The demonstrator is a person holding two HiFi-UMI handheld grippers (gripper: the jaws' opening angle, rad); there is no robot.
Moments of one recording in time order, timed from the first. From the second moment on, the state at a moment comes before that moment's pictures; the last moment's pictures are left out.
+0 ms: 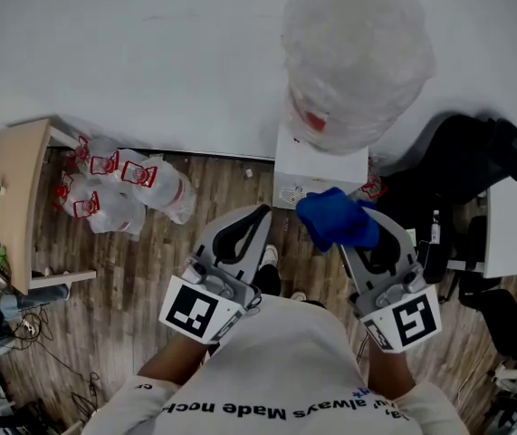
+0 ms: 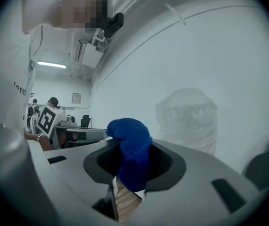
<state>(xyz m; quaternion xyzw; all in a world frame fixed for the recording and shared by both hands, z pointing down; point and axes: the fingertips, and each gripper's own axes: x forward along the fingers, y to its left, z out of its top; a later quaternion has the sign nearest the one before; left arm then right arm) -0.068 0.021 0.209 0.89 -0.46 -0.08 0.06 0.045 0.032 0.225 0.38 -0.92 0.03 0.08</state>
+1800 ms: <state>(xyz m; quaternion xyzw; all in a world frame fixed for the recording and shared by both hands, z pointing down) -0.091 -0.073 0.294 0.91 -0.41 -0.02 0.10 -0.028 -0.172 0.464 0.50 -0.84 0.06 0.18</state>
